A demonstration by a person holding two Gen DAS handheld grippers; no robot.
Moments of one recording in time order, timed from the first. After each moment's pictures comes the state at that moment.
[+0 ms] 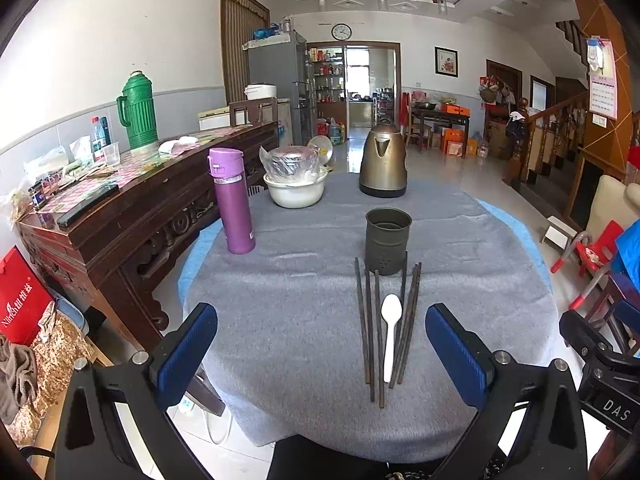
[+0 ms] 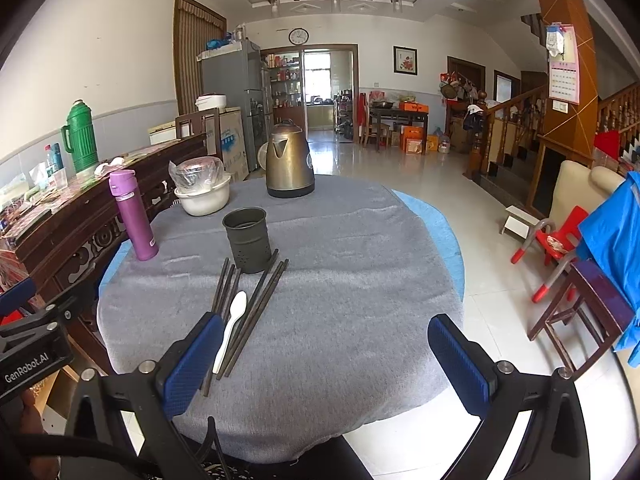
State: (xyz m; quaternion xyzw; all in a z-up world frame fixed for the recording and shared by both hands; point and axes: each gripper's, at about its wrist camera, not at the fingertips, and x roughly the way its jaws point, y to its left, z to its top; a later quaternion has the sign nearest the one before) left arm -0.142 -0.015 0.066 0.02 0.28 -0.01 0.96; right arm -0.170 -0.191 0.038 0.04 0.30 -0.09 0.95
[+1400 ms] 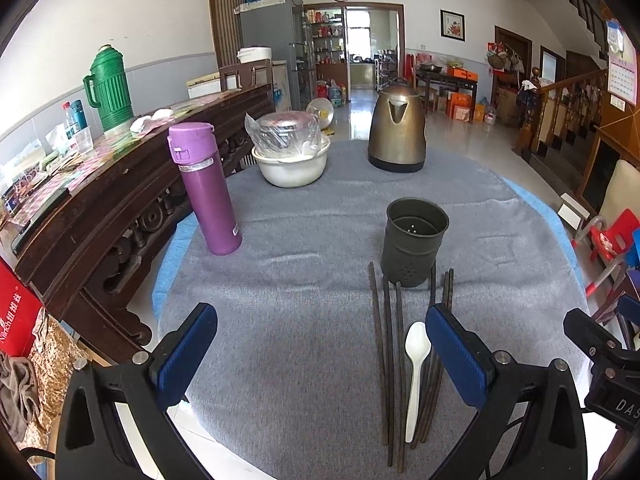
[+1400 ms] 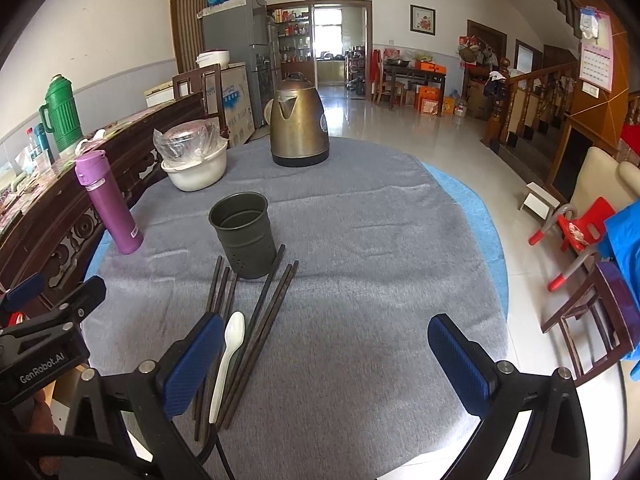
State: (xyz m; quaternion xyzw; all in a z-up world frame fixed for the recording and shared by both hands) left arm -0.011 -0.016 0.040 0.03 0.36 -0.01 0.93; right arm -0.030 -0.194 0.017 0.04 0.39 -0.07 0.92
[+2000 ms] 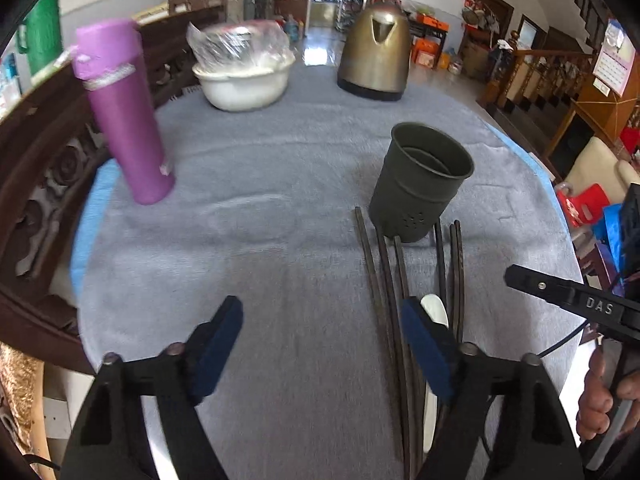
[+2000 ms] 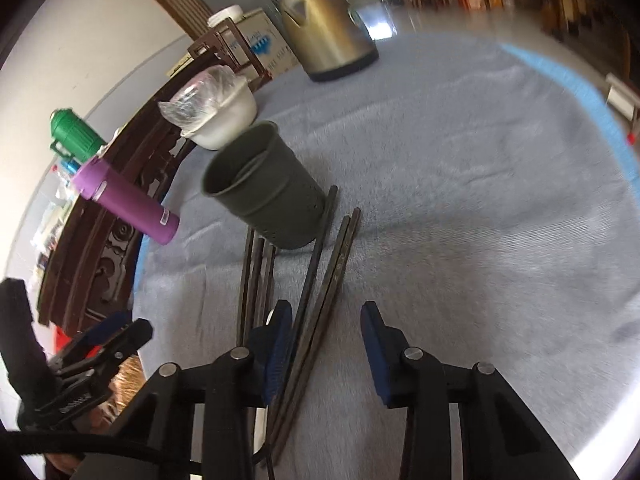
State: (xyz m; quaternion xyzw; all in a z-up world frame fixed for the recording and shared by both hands) left arm 0.076 -0.002 -0.036 0.00 0.48 -0.11 0.87; right arm 0.084 -0.220 -0.094 0.22 0.50 0.08 0.84
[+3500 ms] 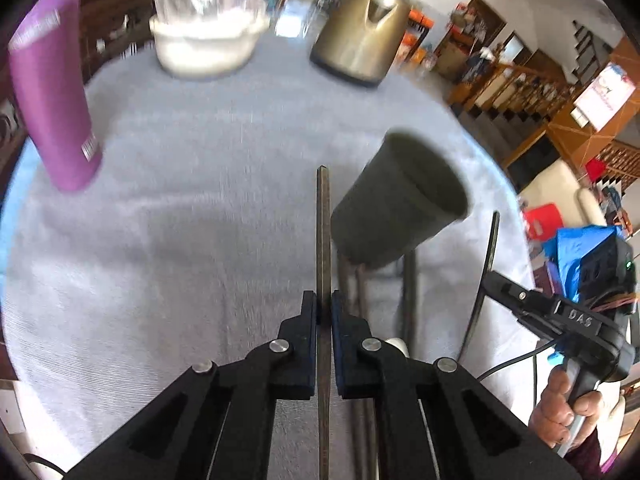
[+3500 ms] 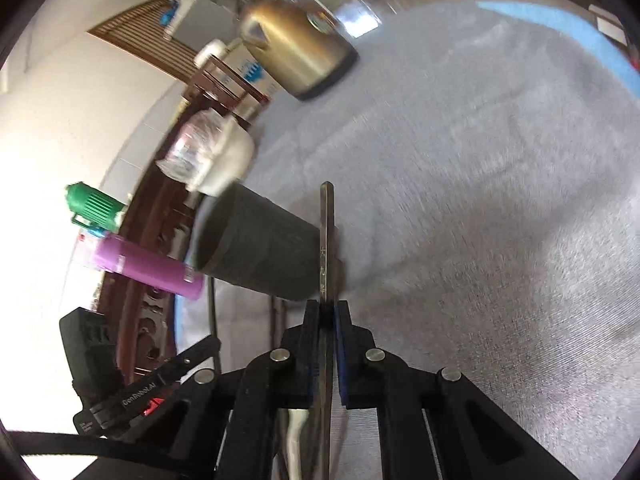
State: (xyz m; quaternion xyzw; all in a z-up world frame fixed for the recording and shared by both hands) left arm 0.129 -0.006 -0.041 -0.10 0.51 -0.19 0.83; right arm 0.109 -0.254 -0.103 0.34 0.45 0.10 0.82
